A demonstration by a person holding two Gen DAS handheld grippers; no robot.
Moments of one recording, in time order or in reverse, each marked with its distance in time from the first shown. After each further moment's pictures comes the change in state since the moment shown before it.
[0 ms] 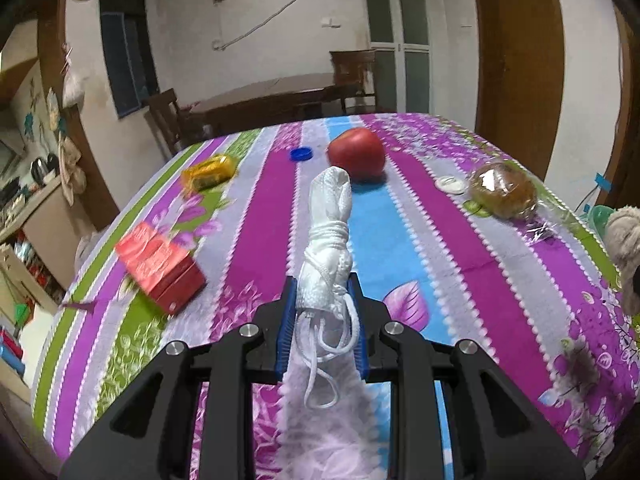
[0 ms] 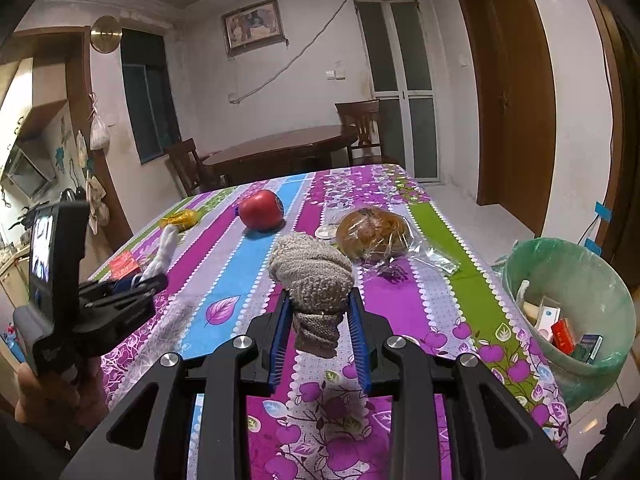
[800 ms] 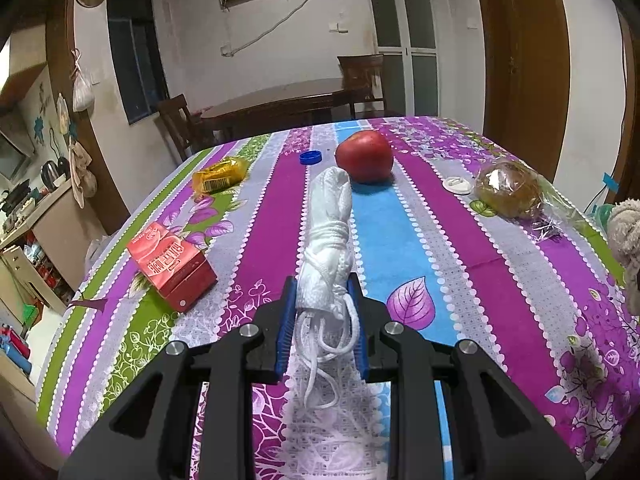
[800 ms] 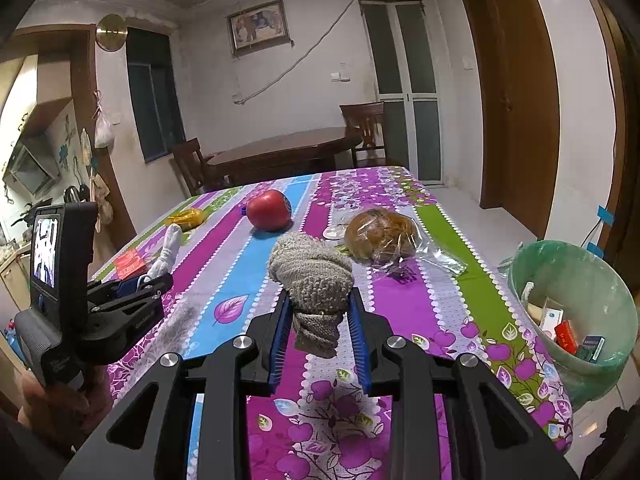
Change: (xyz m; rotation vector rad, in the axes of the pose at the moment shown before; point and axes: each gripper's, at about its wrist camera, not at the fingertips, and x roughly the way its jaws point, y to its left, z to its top) left arm -0.006 -0.005 -0.004 0.012 -0.033 0.041; right arm -0.002 0.008 -0.001 -0.017 -0.005 0.011
